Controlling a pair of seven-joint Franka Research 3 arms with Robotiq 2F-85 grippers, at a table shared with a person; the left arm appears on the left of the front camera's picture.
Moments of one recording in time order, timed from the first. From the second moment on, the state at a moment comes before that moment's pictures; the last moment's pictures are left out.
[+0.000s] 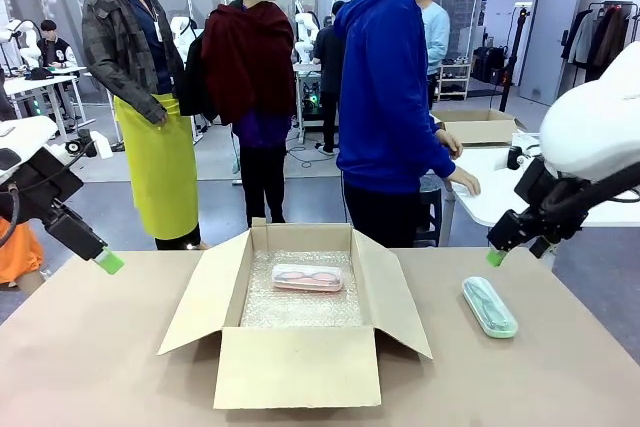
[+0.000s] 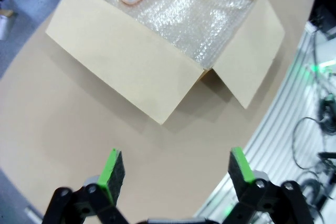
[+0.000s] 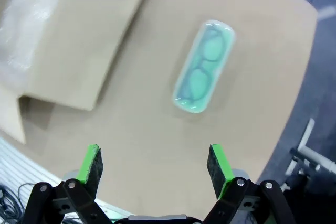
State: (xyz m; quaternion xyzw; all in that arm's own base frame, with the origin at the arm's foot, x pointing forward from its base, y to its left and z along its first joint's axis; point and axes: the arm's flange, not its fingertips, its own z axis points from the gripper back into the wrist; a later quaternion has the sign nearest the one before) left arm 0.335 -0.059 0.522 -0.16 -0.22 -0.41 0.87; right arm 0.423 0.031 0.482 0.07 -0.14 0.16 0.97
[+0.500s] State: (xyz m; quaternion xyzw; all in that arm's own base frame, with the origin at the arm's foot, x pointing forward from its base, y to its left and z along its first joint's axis) left arm 0.335 -0.059 0.522 -0.16 -0.22 -0.41 0.87; right arm 0.514 0.014 0.419 0.03 -0.12 0.08 0.99
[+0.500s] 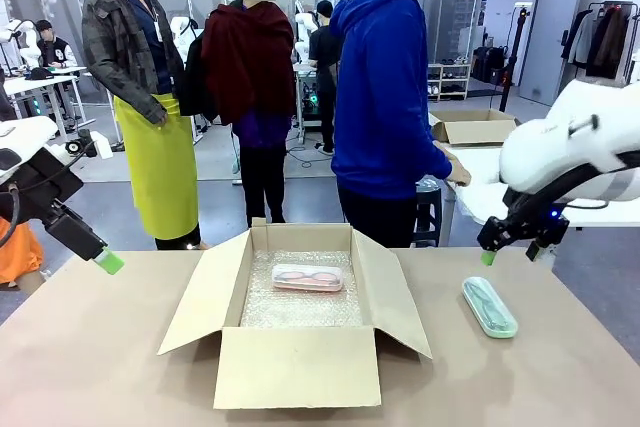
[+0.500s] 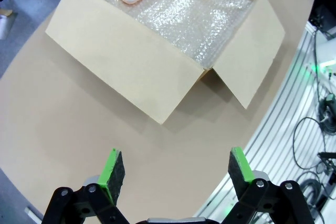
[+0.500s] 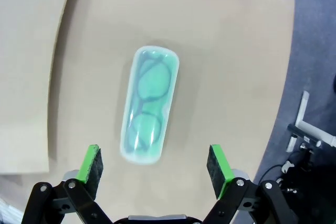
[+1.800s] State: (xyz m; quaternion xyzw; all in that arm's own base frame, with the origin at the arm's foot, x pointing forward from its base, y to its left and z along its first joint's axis) left arm 0.335 -0.059 0.522 -0.16 -0.22 -0.41 0.87; right arm 0.552 0.039 0.320 0.01 -0.09 0.03 1.00
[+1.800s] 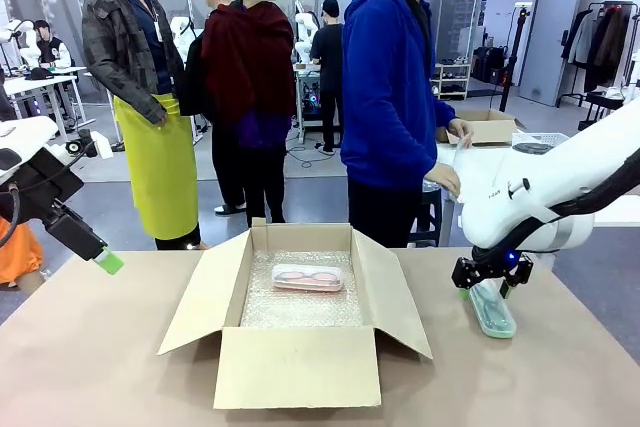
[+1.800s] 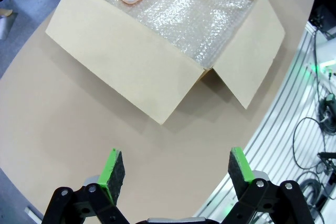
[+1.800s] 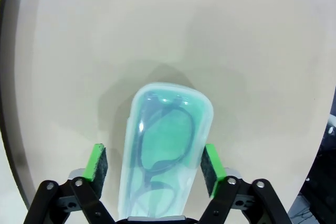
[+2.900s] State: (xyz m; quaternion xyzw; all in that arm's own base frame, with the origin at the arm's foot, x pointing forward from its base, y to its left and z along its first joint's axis) left arm 0.335 -0.059 0.522 -0.16 -0.22 -0.41 0.87; right arm 0.508 0.067 0.458 0.04 -0.10 0.17 0.98
